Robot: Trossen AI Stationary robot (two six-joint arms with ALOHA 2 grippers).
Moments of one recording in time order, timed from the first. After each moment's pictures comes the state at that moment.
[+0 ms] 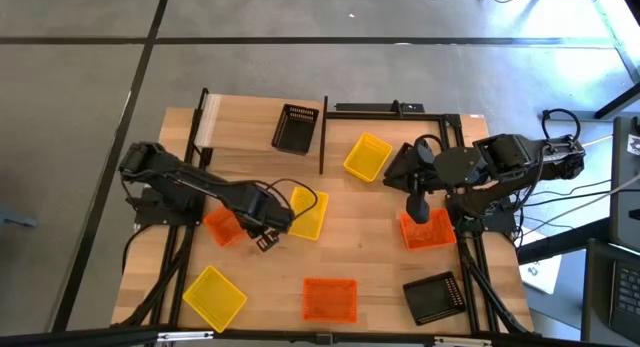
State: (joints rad) left arm -0.25 1.61 1.17 -1.13 0.01 -1.01; right arm 0.29 1.20 1.53 -0.98 0.31 0.44
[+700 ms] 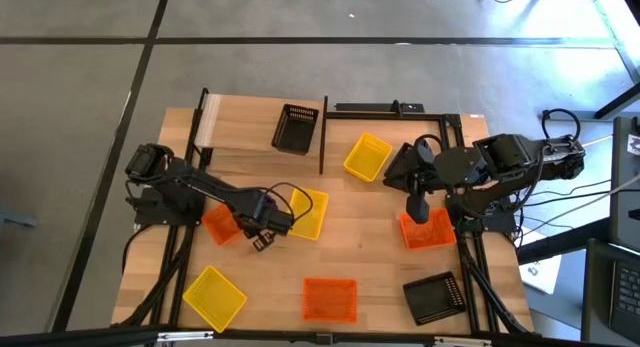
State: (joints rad) left arm -0.25 1.67 1.07 -1.10 -0.01 -0.98; right arm 0.29 1.20 1.53 -0.98 0.31 0.44
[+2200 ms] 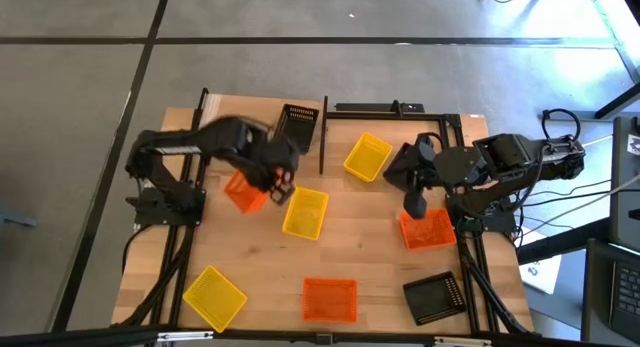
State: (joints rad) left arm -0.02 1.63 1.90 -1.57 -0.07 -0.94; right arm 0.29 1.20 1.53 -0.98 0.41 0.40
